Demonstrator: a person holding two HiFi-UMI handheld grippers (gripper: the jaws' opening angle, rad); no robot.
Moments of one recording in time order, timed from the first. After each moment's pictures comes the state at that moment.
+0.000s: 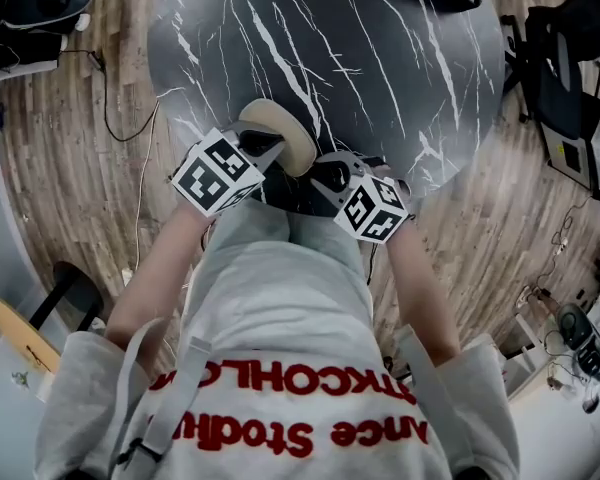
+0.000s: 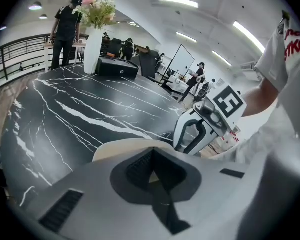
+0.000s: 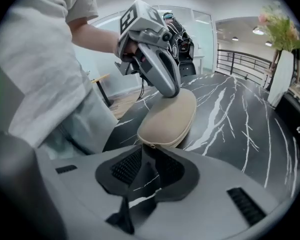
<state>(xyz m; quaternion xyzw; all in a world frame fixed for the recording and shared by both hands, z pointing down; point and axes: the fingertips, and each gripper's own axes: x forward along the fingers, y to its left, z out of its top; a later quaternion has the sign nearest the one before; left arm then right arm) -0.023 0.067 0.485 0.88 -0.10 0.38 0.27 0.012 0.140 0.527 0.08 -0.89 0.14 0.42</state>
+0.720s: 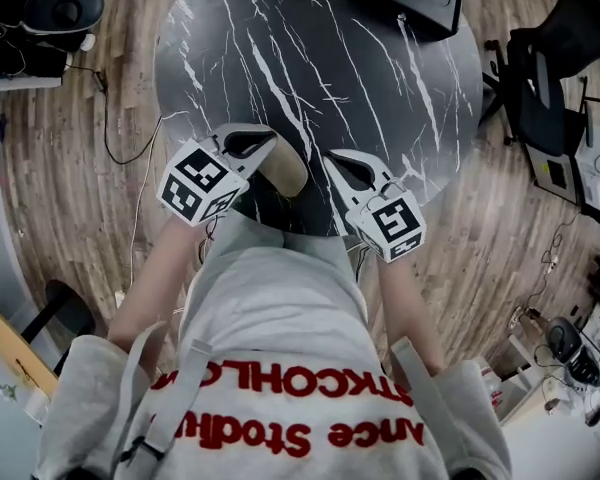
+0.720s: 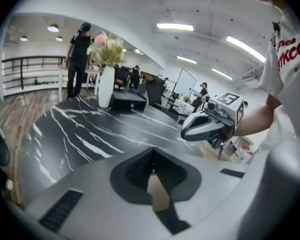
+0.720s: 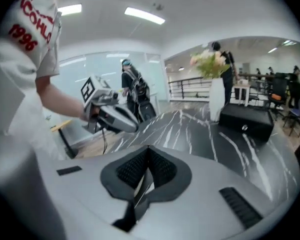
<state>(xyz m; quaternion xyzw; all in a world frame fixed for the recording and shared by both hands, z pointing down) -0.025 0.014 0.420 0.92 -0.18 0.26 0.23 0.044 0.049 0.411 0.33 -0.90 0.18 0.21</state>
